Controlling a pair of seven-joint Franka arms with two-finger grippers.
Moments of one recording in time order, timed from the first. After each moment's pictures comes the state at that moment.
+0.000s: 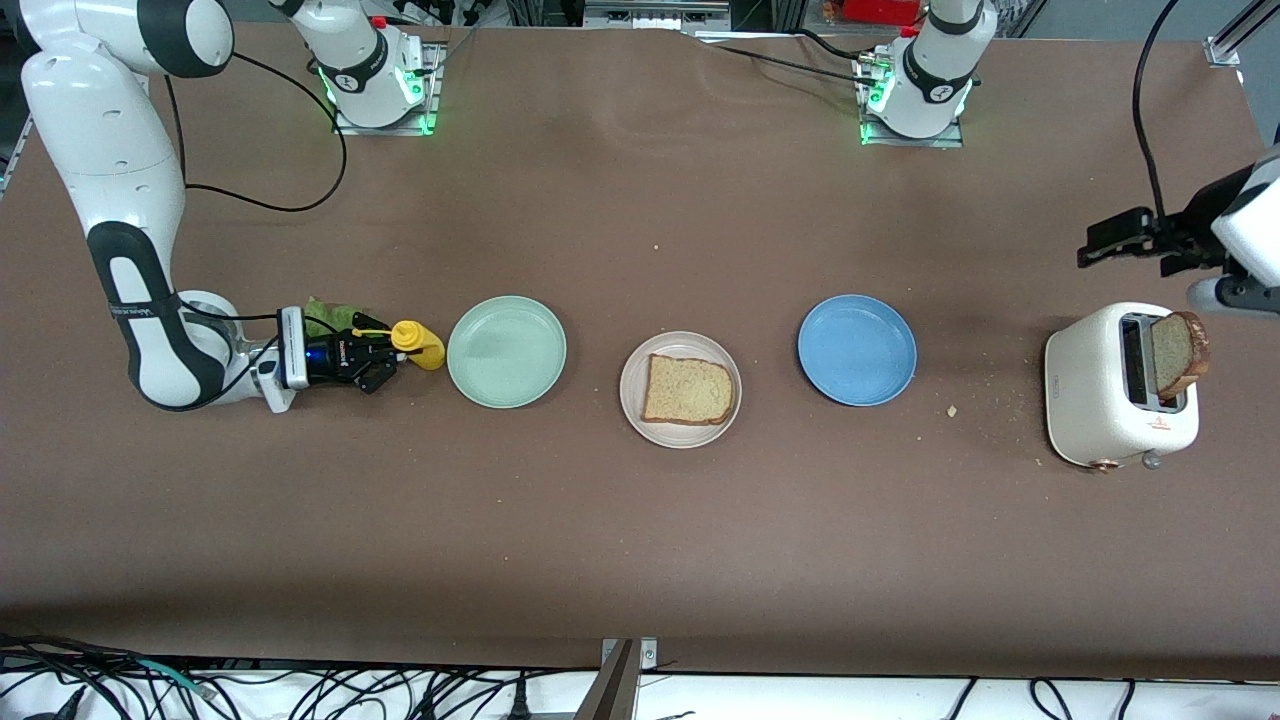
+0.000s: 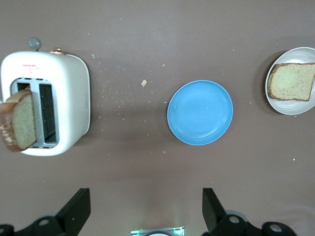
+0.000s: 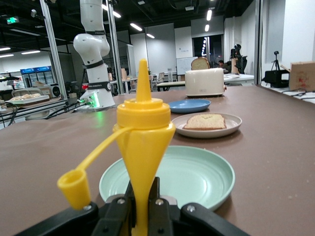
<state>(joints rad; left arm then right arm) 0.03 0.13 0.00 -1.43 -0.05 1.39 0.08 -0.15 0.87 -0.03 -1.71 1.17 1.45 -2.55</state>
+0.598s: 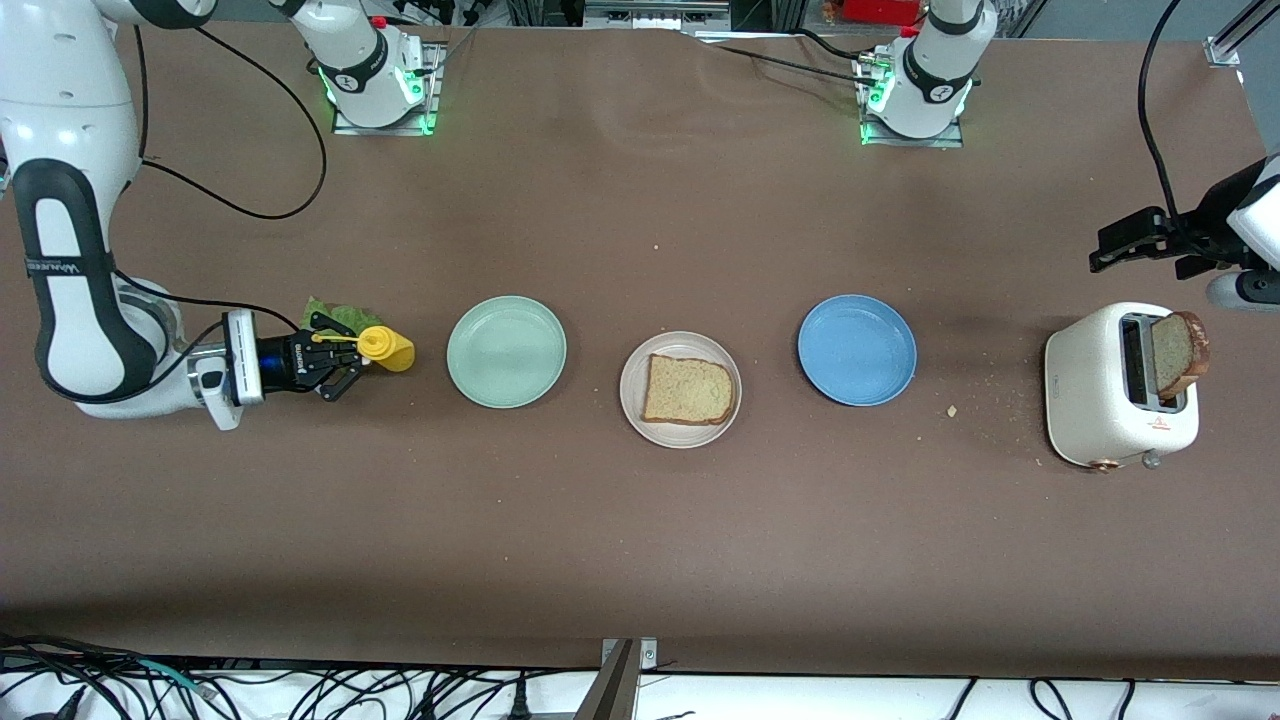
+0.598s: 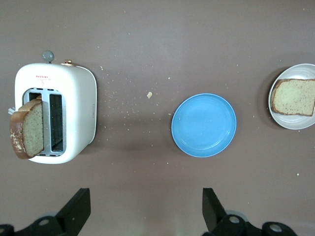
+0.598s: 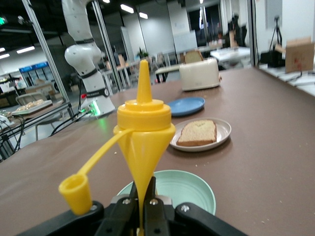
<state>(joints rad) 0.03 0.13 -0.01 -1.44 -0.05 1.46 0.05 -0.12 0.69 -0.04 -1.64 1.10 1.46 -2.17</state>
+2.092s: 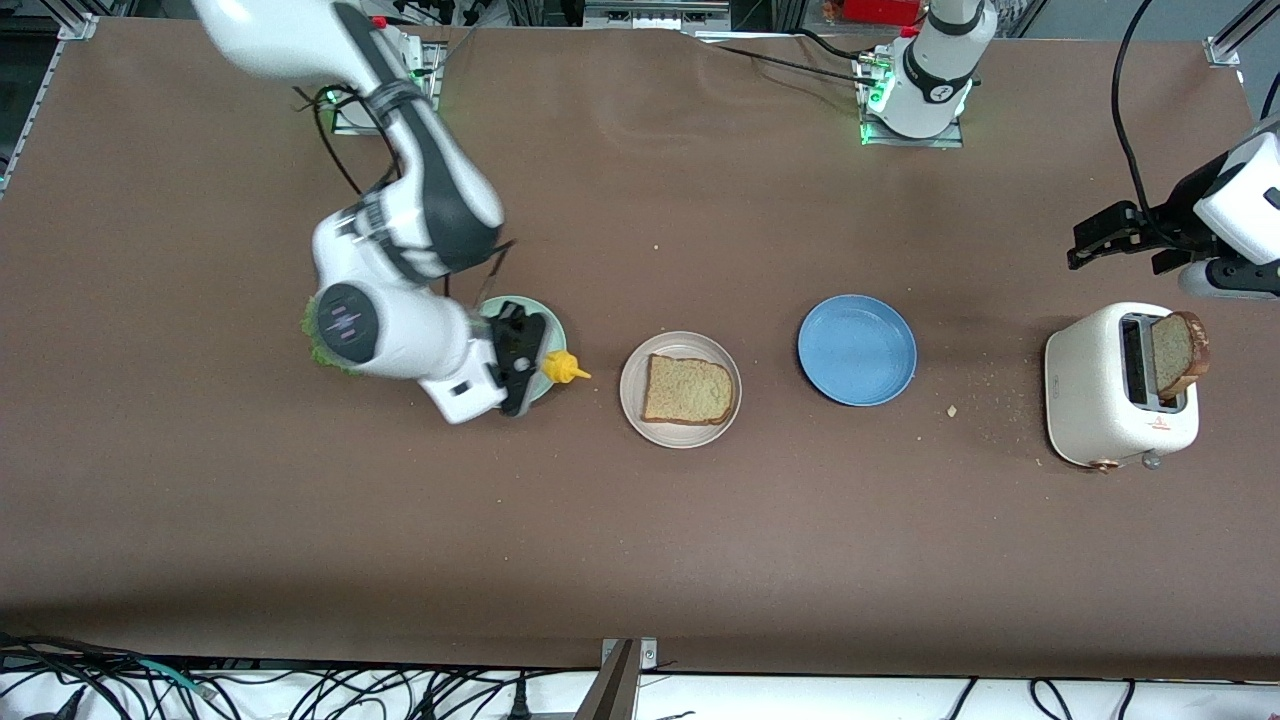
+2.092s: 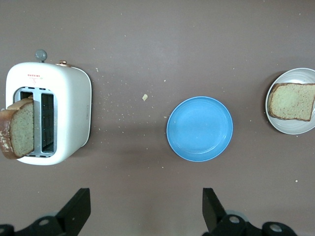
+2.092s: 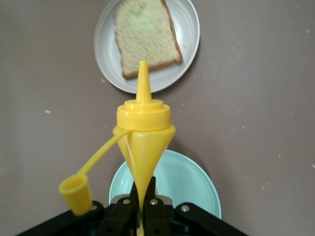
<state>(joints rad) 0.03 0.06 -0.03 -1.57 -0.05 1.54 0.02 0.53 0.61 -0.02 -1.35 0.22 1.87 -0.77</state>
